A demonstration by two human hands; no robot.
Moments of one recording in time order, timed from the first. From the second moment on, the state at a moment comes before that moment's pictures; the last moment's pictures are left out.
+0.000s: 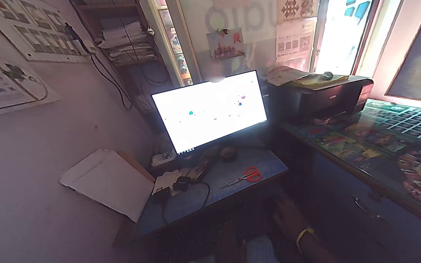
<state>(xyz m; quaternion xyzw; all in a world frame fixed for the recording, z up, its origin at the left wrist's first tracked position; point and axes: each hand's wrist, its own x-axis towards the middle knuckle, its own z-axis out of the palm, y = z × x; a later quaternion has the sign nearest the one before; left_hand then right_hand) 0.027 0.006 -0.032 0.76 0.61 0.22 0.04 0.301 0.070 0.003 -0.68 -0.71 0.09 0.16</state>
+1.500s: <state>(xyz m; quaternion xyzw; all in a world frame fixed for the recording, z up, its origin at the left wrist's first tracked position) 0.028 0.003 -0.028 0.78 0.59 0.22 0.04 0.302 0.071 -0.006 -0.66 -0.72 0.10 0.19</state>
